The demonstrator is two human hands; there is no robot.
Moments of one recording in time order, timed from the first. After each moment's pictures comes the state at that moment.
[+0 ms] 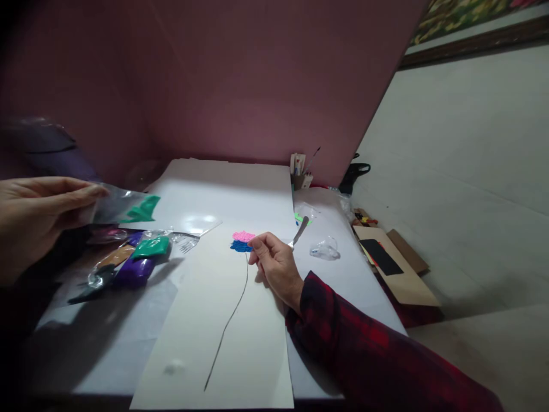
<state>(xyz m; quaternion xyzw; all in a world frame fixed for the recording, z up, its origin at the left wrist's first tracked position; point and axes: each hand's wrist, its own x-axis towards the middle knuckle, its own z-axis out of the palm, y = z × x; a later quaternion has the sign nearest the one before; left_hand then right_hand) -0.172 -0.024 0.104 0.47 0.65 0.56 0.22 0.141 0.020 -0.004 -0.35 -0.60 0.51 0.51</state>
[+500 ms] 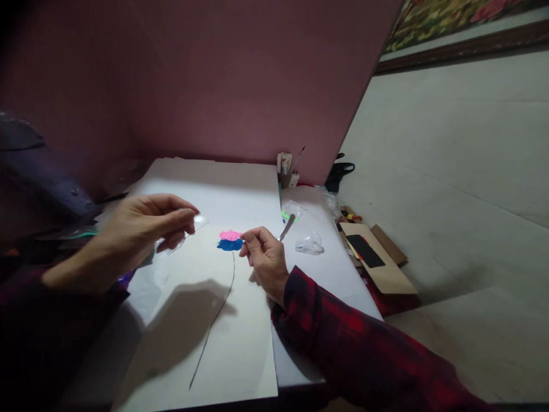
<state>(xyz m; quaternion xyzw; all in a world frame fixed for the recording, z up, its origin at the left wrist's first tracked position) -0.055 0.001 0.091 0.58 0.48 0.51 0.43 0.141 0.019 -0.004 -0.34 -0.58 0.46 0.58</state>
